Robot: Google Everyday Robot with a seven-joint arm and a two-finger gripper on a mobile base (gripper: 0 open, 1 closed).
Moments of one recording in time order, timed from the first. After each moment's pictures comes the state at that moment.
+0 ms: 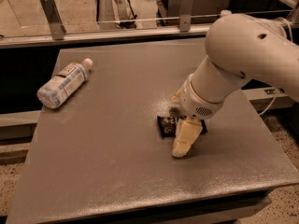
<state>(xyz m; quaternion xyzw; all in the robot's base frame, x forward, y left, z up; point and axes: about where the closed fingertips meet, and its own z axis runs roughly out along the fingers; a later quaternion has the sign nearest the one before) 0.463 -0.084 0.817 -0.67 0.72 0.08 0.17</state>
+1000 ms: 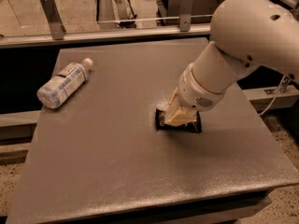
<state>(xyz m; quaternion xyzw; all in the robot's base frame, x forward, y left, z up) 0.460 -0.069 0.846 -0.67 0.71 0.10 0.19</state>
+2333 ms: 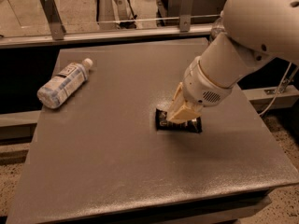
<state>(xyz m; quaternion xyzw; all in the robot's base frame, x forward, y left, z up) 0.454 -0.074 0.867 -0.67 0.71 0.12 0.20</state>
